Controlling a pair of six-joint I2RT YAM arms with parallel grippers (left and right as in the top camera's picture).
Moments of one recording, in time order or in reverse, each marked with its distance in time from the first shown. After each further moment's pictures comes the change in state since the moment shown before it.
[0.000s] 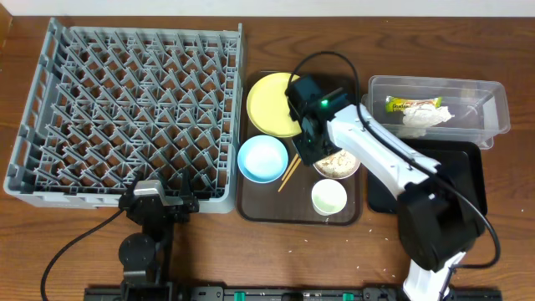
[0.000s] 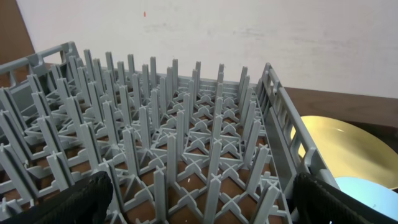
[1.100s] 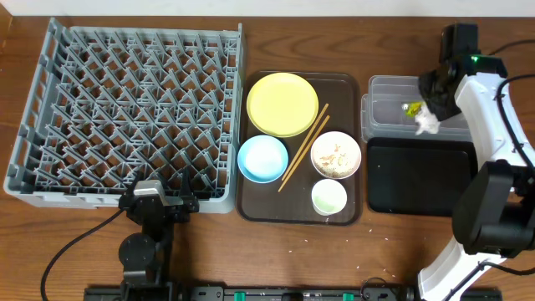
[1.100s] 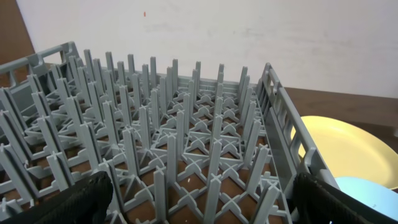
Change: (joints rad) left arm 0.000 0.000 0.000 0.000 0.000 0.000; right arm -0.653 -0.029 0.103 0.129 0.142 0.970
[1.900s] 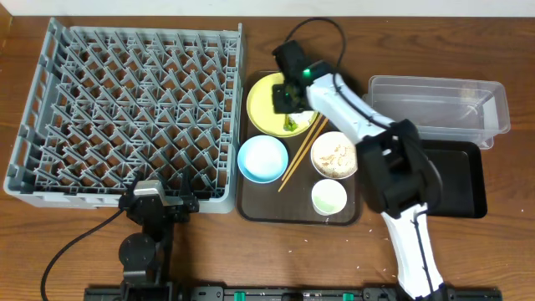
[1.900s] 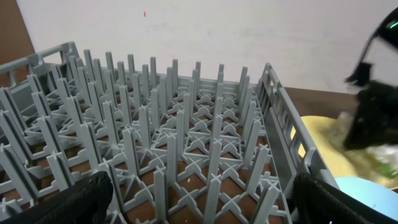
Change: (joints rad) left arm 0.000 0.000 0.000 0.000 0.000 0.000; right arm 0.557 0.413 0.347 0.099 -0.228 -0.647
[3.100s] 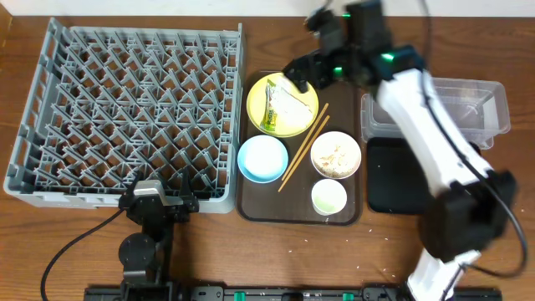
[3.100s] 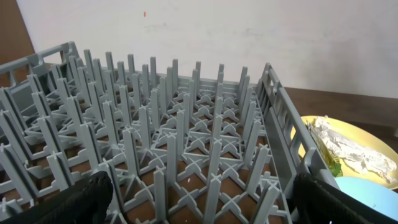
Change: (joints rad) left arm 0.000 0.000 0.000 0.000 0.000 0.000; right arm -0.121 -0.388 -0.146 0.097 -0.349 -0.492
